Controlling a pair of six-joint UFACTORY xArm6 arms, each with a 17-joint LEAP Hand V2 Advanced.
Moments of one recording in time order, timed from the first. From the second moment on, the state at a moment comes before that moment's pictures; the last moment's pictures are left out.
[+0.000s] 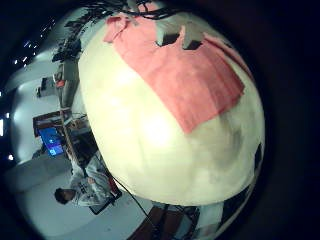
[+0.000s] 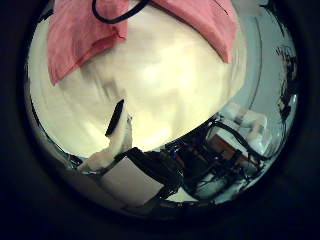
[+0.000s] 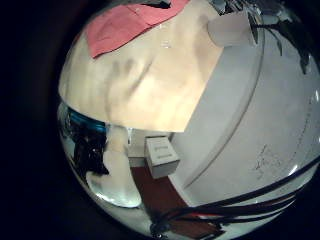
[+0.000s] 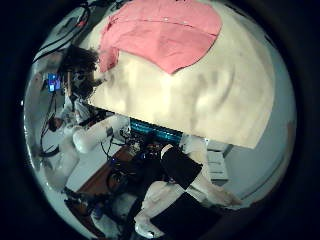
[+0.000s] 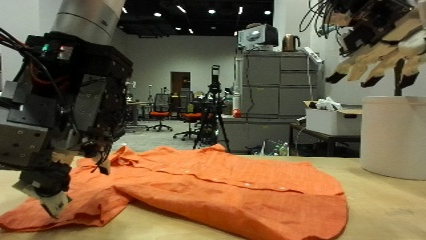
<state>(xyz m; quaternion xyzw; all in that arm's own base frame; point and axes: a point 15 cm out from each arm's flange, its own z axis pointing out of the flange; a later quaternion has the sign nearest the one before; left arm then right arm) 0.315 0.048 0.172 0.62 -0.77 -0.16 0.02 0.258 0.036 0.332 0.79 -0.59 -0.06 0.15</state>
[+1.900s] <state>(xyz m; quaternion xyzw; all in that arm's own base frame) 0.274 0.051 0.249 0.59 -0.77 -0.23 0.05 0.256 0.033 0.336 0.79 -0.59 -0.06 0.15</state>
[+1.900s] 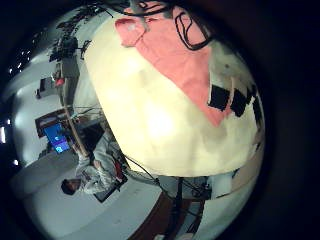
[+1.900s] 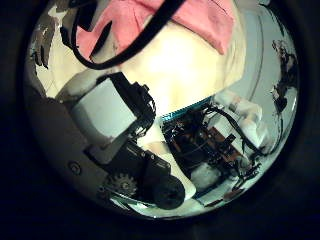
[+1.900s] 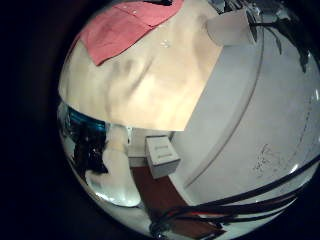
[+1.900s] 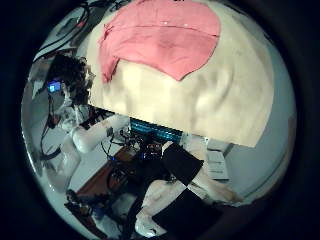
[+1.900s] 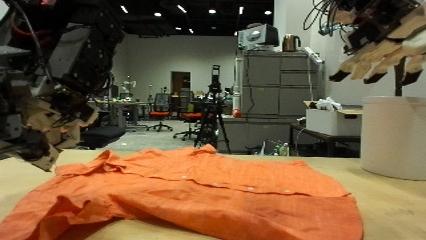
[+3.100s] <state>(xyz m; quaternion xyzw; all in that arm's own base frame) 0.286 0.069 0.145 0.63 -0.75 -0.21 0.01 0.260 0.052 0.323 0.80 -0.57 -0.06 0.16</state>
